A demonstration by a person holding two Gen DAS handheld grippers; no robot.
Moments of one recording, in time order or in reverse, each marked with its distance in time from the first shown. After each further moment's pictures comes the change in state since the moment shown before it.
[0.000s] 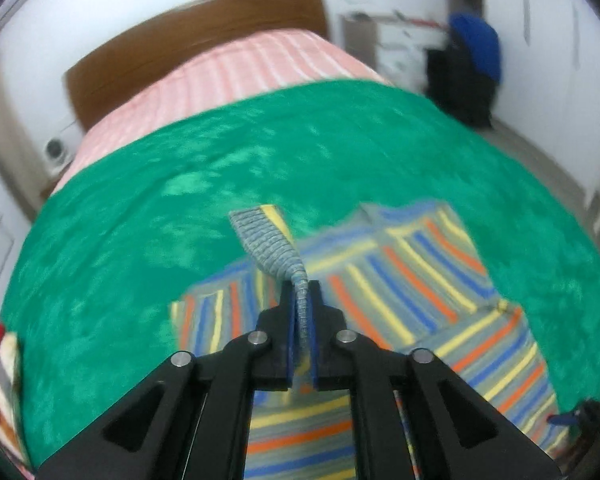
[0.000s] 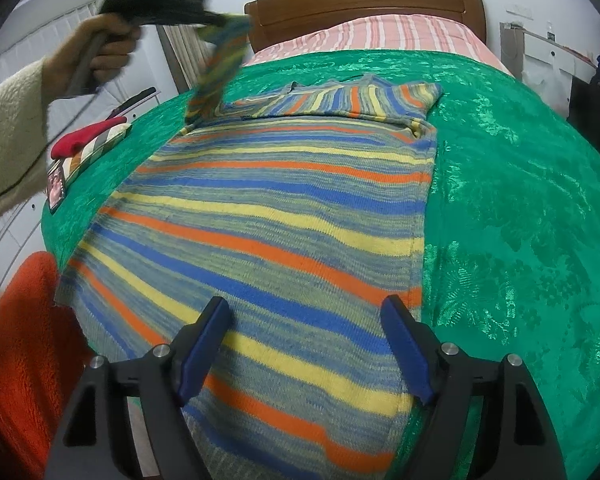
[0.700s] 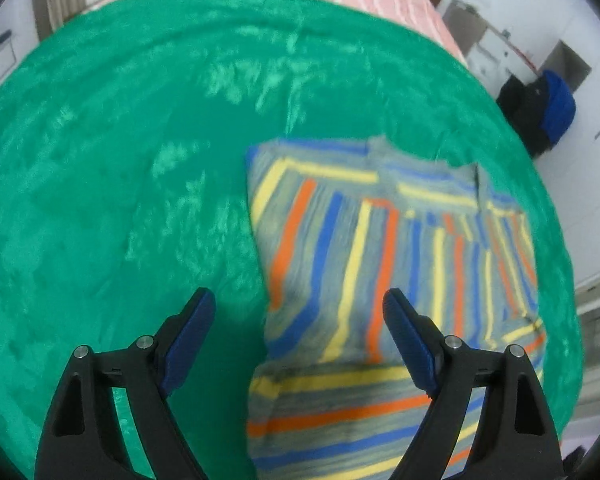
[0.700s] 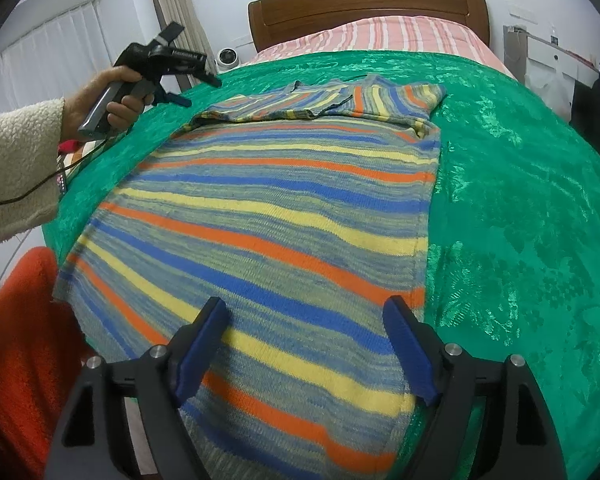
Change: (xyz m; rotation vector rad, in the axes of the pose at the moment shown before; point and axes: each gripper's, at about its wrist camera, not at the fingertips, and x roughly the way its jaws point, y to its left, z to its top) left arm 0.070 0.132 -0.089 -0.494 0.271 -0.126; right arm 0.003 0.002 -0.001 -0.016 0.001 -0.002
